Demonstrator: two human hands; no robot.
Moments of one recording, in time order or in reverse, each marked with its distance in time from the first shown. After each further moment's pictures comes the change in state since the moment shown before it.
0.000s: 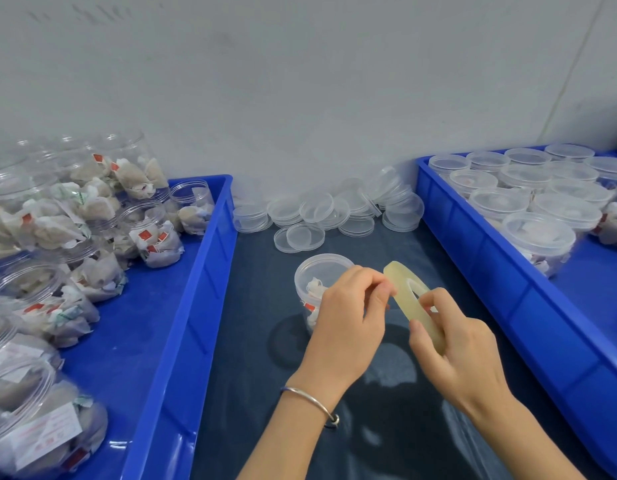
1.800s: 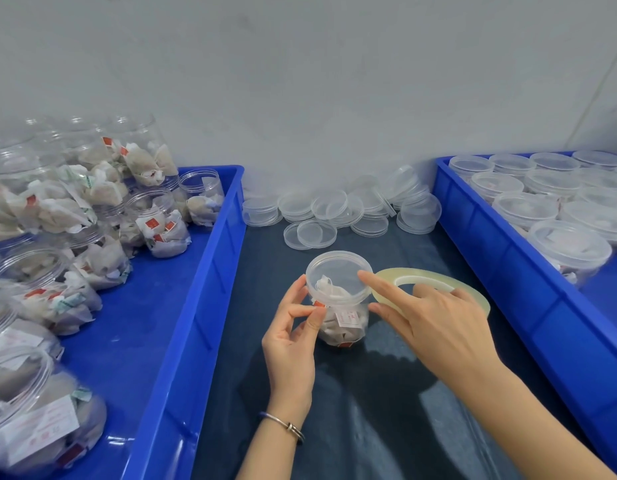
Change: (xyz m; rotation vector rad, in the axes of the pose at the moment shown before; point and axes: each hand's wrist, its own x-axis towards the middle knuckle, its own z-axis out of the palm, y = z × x) left_hand -0.026 -0.100 -0.003 -0.637 0.533 -0.202; right_hand 0.046 0.003 0.034 -0.637 0.043 -0.367
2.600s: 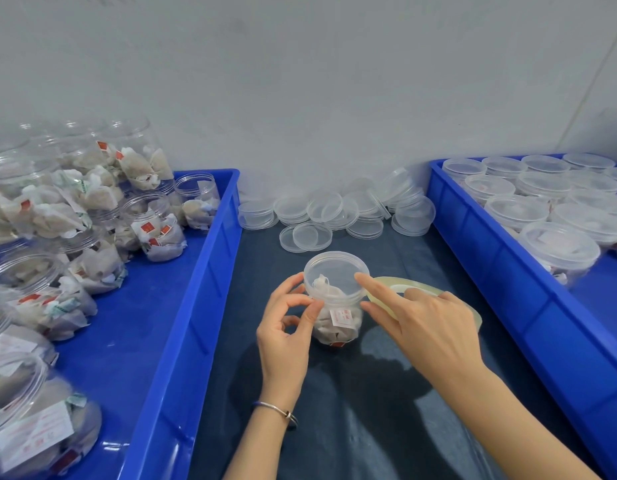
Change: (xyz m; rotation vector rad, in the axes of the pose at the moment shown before) left_hand 0.013 0.004 -0.003 0.257 -0.048 0.150; right_hand 0.001 -0.003 0.012 -0.016 0.084 0.024
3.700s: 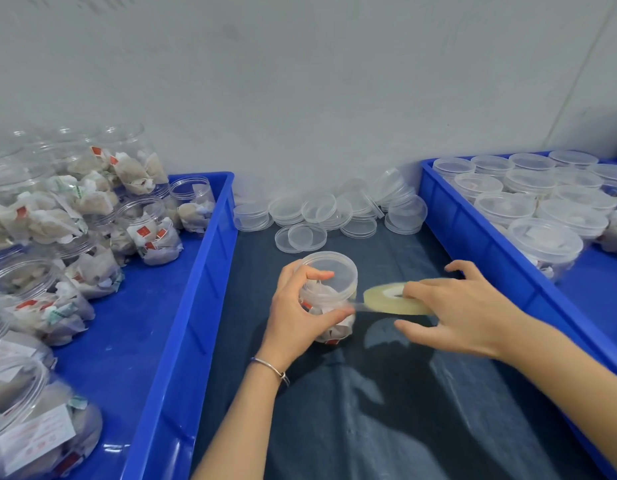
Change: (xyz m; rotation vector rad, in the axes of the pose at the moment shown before) left_hand 0.030 0.012 0.004 0.250 -0.370 0.044; right_hand 0.011 0.053 -0.035 0.031 -0.633 -0.101
